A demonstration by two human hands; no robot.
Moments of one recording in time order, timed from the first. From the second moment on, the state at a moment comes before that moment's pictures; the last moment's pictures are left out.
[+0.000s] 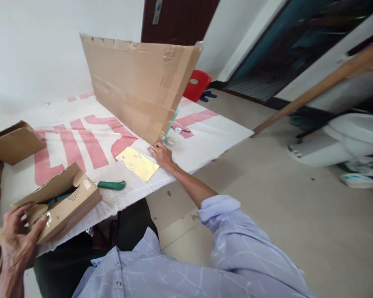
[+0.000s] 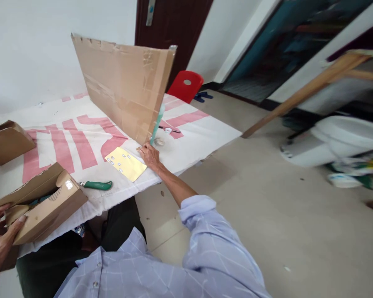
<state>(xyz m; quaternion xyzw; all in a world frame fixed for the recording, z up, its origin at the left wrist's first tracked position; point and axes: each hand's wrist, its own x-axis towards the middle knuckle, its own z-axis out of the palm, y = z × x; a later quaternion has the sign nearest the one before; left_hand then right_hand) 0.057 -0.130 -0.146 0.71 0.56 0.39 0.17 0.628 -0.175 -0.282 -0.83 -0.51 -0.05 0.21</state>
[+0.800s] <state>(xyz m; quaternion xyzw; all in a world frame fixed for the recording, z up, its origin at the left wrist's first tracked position) 0.032 -0.161 -0.161 0.73 0.49 0.34 0.33 0.512 -0.170 -0.190 -0.66 -0.68 -0.02 0.32</state>
